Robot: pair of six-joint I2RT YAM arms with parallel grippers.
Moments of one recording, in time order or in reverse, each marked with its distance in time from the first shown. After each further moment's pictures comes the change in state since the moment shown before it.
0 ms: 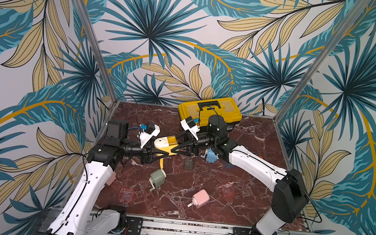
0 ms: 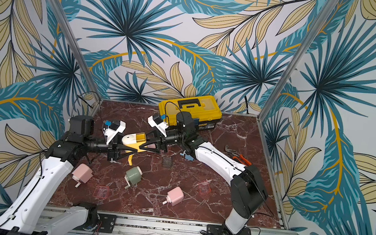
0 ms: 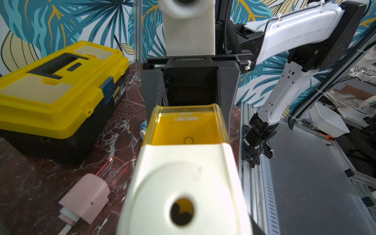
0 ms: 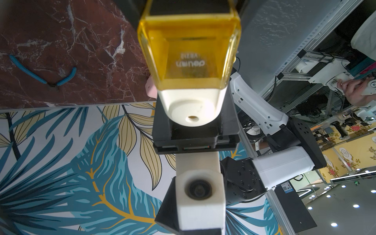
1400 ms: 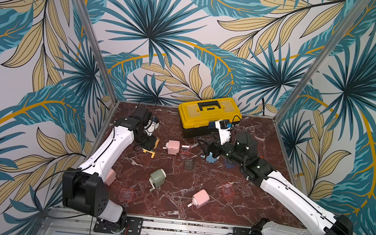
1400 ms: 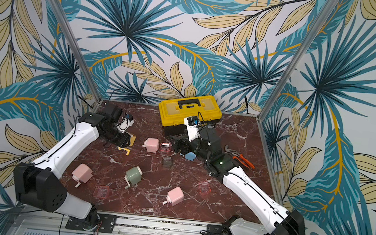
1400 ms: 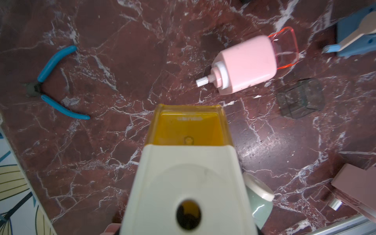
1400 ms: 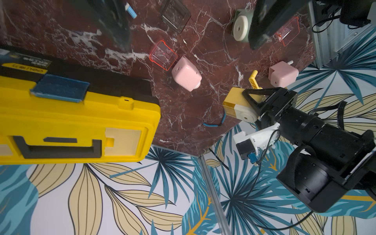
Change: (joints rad) left arm -0.114 0.497 0.344 -0.425 -1.080 -0.244; right arm -0.051 -0.506 -0.326 -0.334 1.017 0.105
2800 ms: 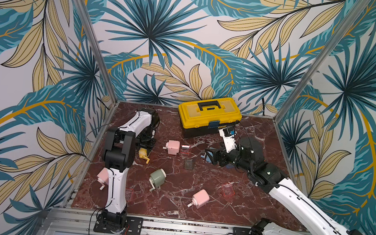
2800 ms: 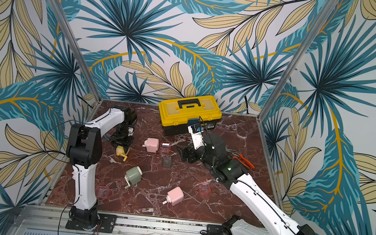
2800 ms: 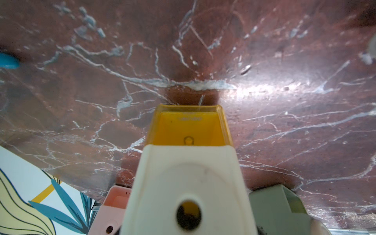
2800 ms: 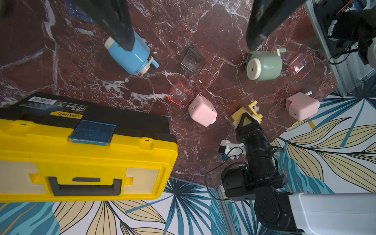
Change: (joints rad) left arm 0.045 0.617 0.364 -0.349 -0.156 -0.159; right arm 0.000 -0.106 0.000 -0.275 0.054 -0.075
